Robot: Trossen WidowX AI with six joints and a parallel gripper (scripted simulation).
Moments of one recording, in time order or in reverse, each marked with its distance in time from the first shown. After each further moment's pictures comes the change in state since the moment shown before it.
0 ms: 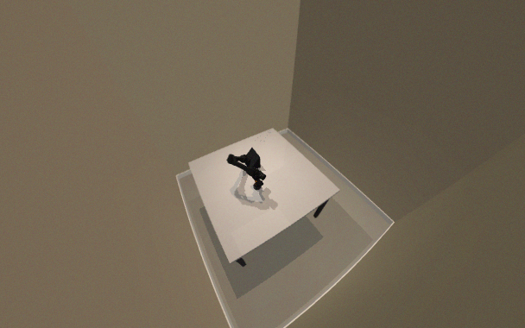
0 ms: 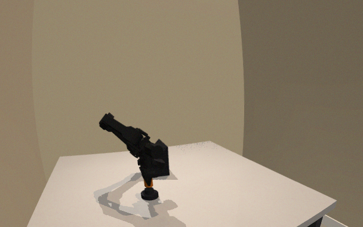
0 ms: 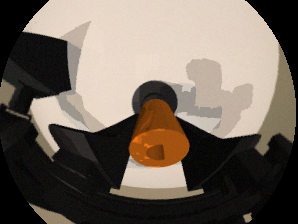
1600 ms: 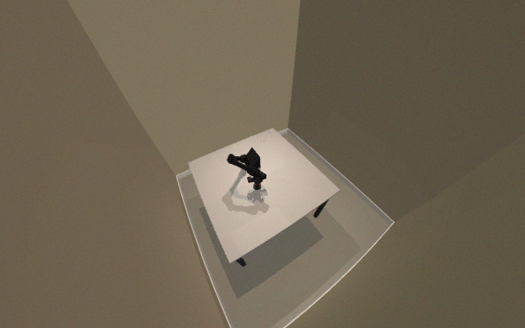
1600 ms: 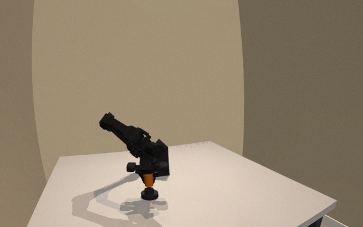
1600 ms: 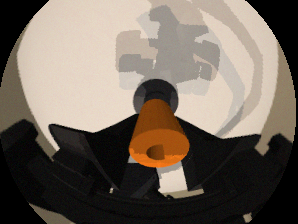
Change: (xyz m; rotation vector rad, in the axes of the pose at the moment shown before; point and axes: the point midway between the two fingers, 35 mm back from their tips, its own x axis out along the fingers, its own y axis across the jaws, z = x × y) arm -0.001 0.003 0.004 1.779 -0.002 -0.003
